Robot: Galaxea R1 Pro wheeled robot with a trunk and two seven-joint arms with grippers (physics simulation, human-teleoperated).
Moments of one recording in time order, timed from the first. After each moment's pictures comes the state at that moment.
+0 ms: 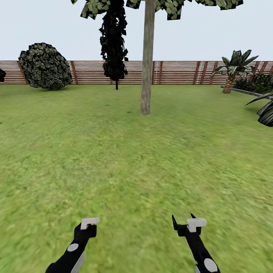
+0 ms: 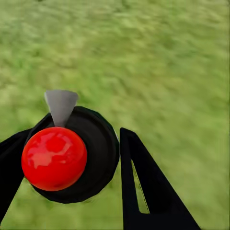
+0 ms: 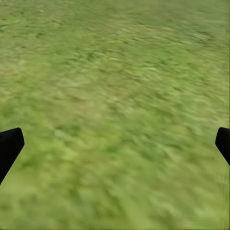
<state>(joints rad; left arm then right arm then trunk) -0.45 -0.01 0.04 -0.46 -0.02 -0.19 0.08 -0.25 -0.04 0.05 -0.79 0.00 -0.41 0.00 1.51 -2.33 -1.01</state>
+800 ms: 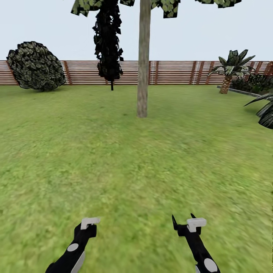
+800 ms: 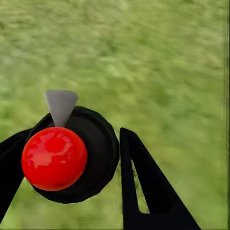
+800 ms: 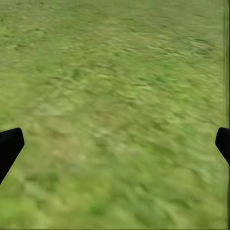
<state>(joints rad) -0.45 -0.01 0.04 -0.46 -0.02 -0.19 0.08 -0.25 -0.04 0.05 -0.79 0.00 -0.42 0.00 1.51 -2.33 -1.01</state>
